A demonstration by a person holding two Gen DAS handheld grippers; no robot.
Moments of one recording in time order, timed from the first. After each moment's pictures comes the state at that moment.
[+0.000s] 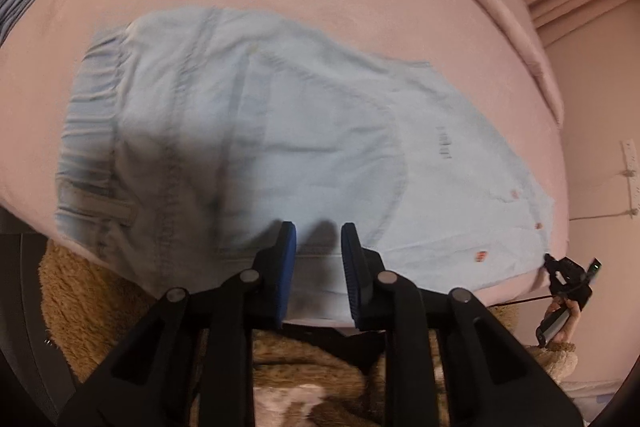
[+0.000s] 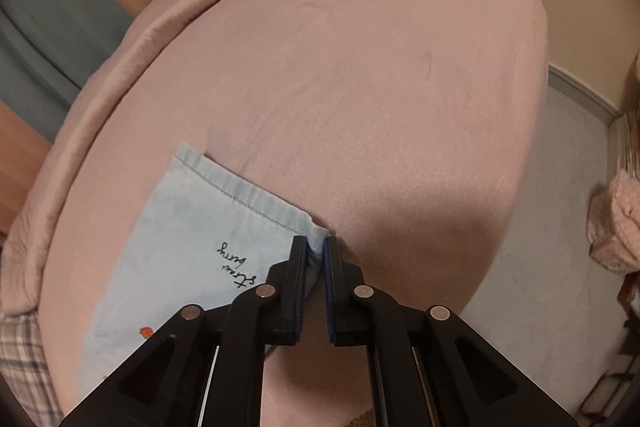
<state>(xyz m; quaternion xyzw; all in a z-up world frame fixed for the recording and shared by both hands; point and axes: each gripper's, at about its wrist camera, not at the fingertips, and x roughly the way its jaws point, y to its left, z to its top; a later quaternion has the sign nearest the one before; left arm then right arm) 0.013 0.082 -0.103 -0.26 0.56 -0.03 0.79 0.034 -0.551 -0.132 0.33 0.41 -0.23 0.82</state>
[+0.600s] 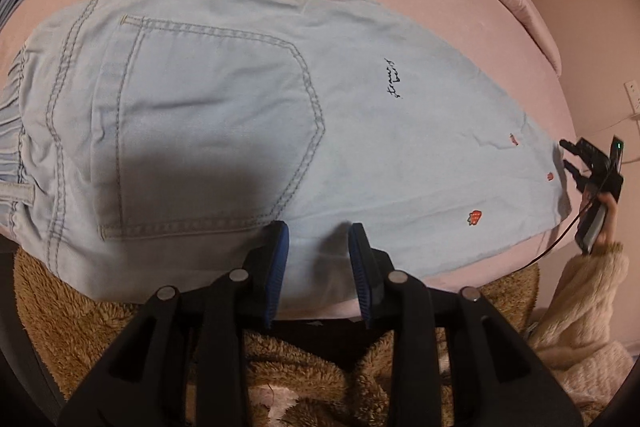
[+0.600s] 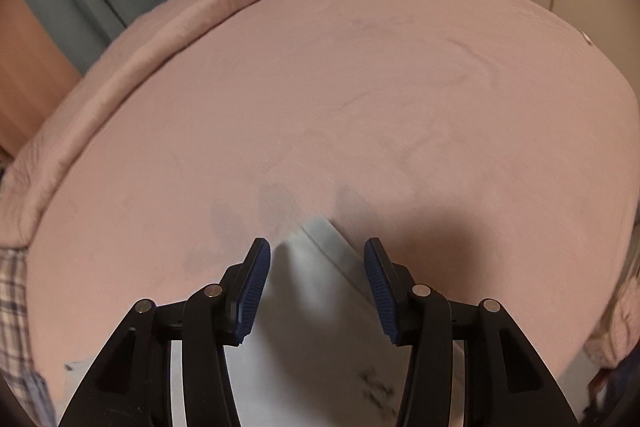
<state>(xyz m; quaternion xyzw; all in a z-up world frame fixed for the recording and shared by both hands) 0.025 0.015 -0.125 -0.19 0.59 -0.05 0.79 0.175 -0.530 -0.114 0.23 0.45 -0.14 0.85</state>
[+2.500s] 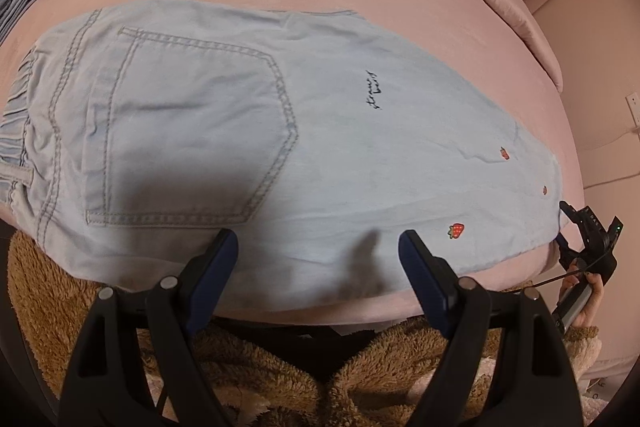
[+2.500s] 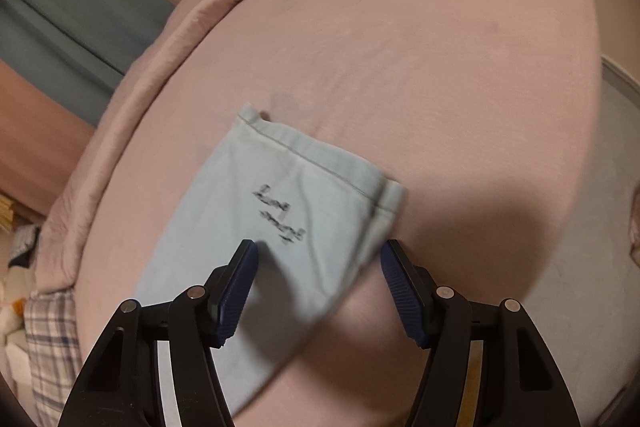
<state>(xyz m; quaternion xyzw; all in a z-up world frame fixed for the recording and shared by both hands) 0.019 -0.004 -0.113 -0.20 0.56 -0.03 0.80 0.061 -0.528 -0.143 0.37 0.38 -0.13 0.83</state>
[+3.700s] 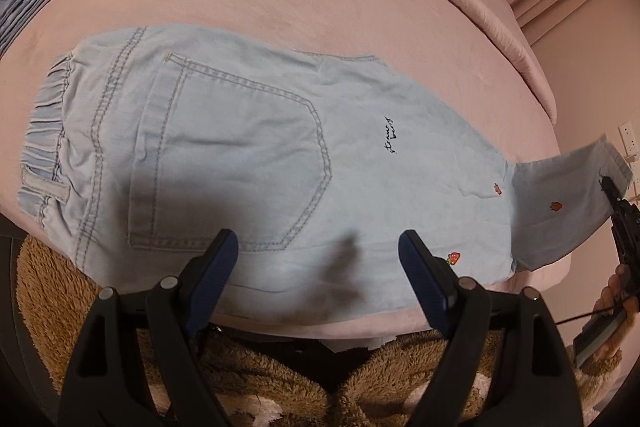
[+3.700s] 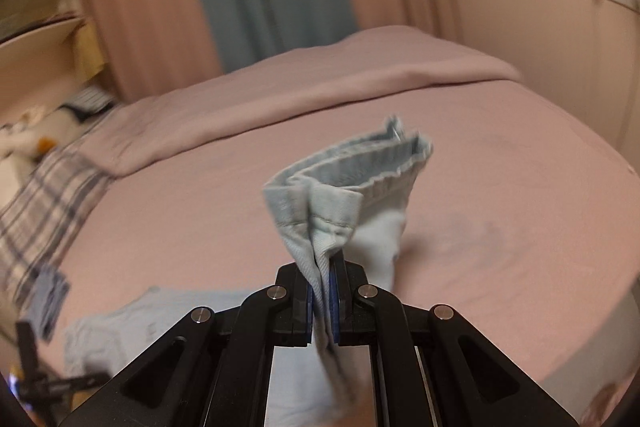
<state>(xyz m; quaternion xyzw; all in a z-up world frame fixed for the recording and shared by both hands) 0.008 0.029 -0.098 -0.24 0.53 -0.02 0.82 0.054 -0.347 0.000 0.11 0.30 0.06 0.94</state>
